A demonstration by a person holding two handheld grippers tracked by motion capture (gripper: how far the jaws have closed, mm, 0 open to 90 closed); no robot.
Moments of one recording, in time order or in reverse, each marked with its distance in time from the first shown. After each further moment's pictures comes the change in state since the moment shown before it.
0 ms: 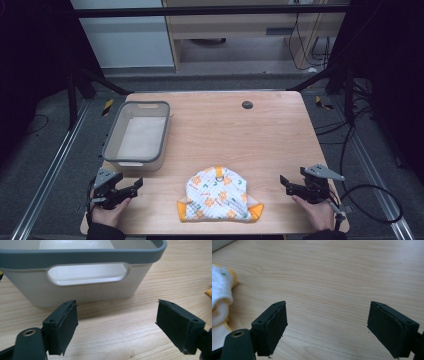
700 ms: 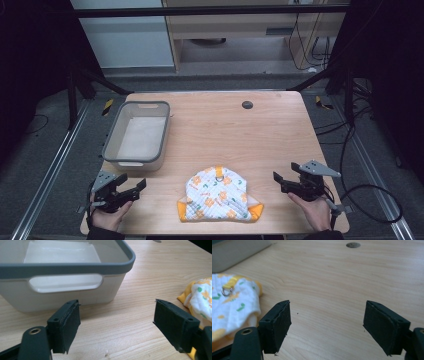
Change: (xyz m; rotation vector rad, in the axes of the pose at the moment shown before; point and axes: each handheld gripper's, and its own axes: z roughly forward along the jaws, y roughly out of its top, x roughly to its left) left arm -0.018 0.008 -0.016 -0.040 -0.066 -0.022; right arm 0.017 0.019 -0.001 -0.050 0.086 -0.042
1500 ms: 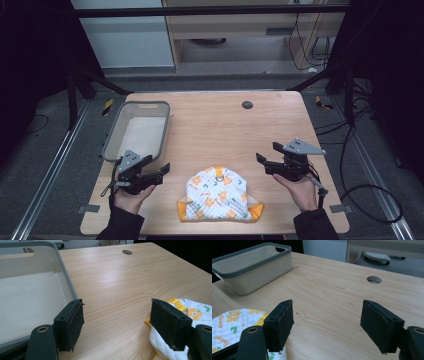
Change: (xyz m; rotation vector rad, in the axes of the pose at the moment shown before) left arm -0.063 0.058 0.031 -0.016 -0.107 0.132; right arm 0.033 0.068 0.019 -0.078 0.098 -0.083
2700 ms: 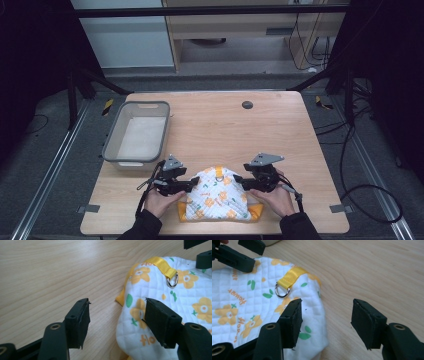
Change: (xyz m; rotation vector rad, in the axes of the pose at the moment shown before) left arm -0.040 -0.026 0.075 0.245 -0.167 0.080; right arm 0.043 -0.041 0.058 0.255 0.178 -0.091
